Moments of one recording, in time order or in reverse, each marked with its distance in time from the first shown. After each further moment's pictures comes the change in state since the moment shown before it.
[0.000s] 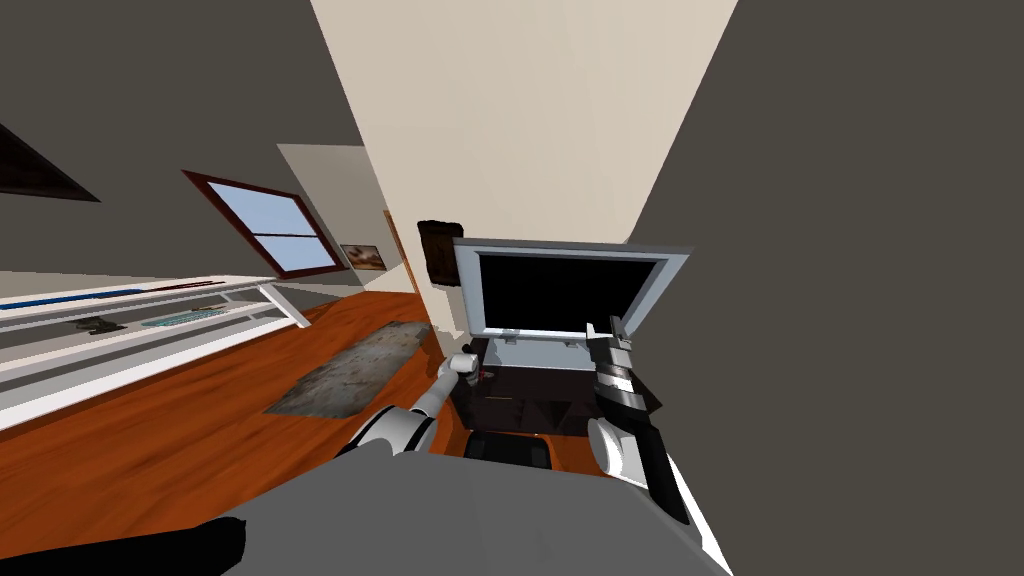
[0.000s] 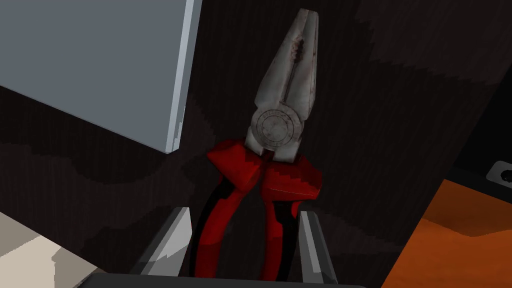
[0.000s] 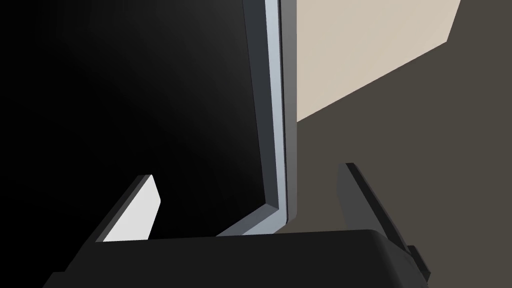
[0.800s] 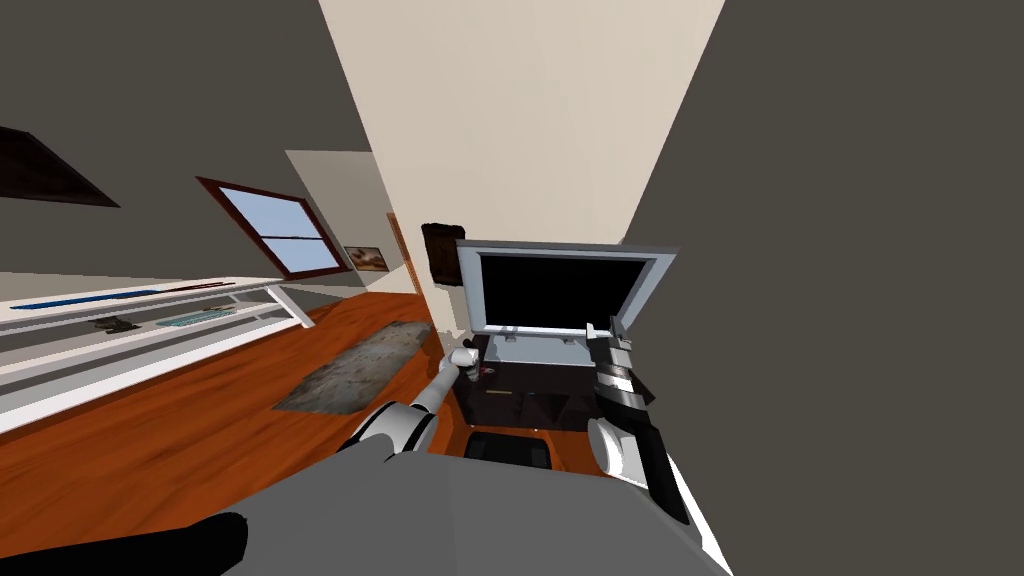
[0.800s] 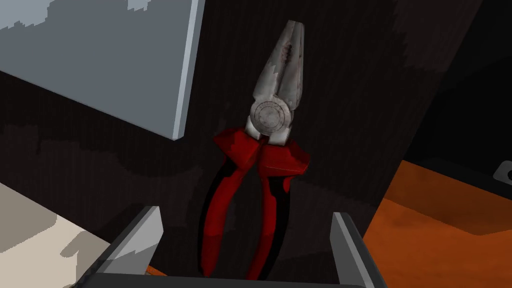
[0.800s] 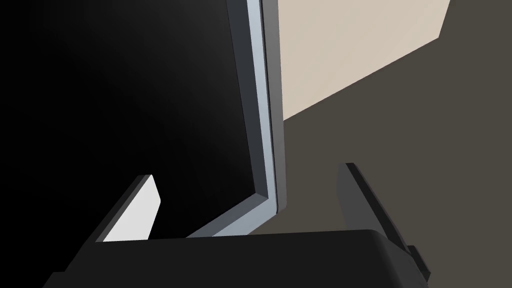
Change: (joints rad) left arm -0.023 0.012 -0.005 -0.053 0.005 0.068 0.013; right arm 0.000 0.000 0.000 0.000 0.000 0.000 0.000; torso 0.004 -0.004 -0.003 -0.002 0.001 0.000
